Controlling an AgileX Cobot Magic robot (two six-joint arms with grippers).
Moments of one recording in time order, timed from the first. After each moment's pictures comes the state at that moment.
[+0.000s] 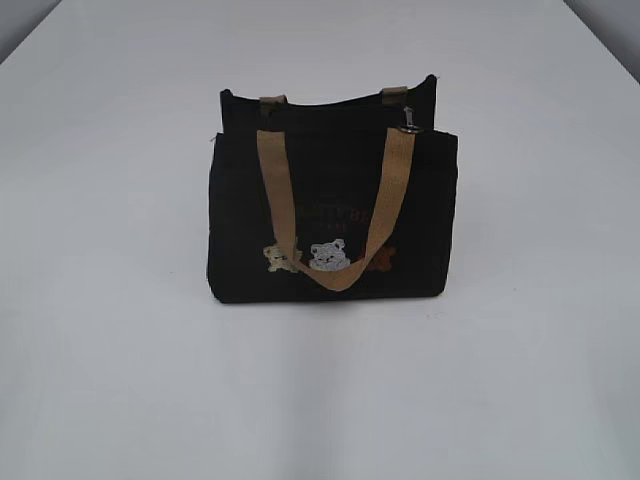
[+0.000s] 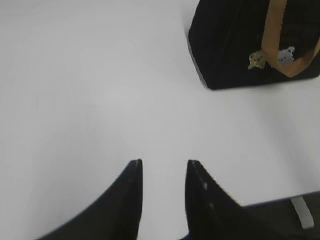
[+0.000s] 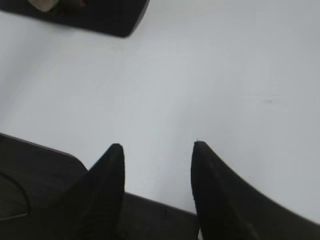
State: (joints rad) left arm -0.23 0.18 -0.54 -0.09 1.06 0.05; right arm 0.13 0.11 -0.49 0.15 1.11 -0.20
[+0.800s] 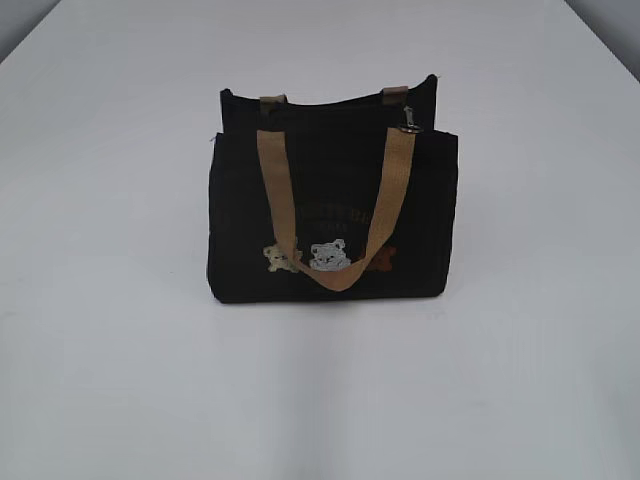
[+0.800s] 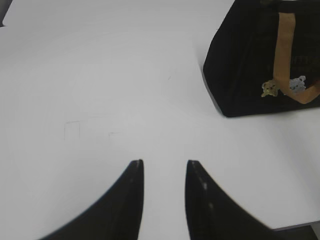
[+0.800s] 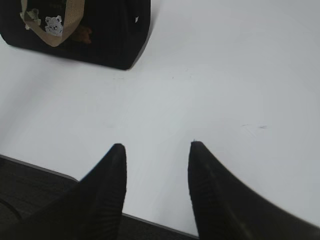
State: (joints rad) left arm -0.23 -0.01 -0.53 -0.01 1.06 0.04; right arm 0.13 -0.01 -0.49 0.15 1.10 -0.20
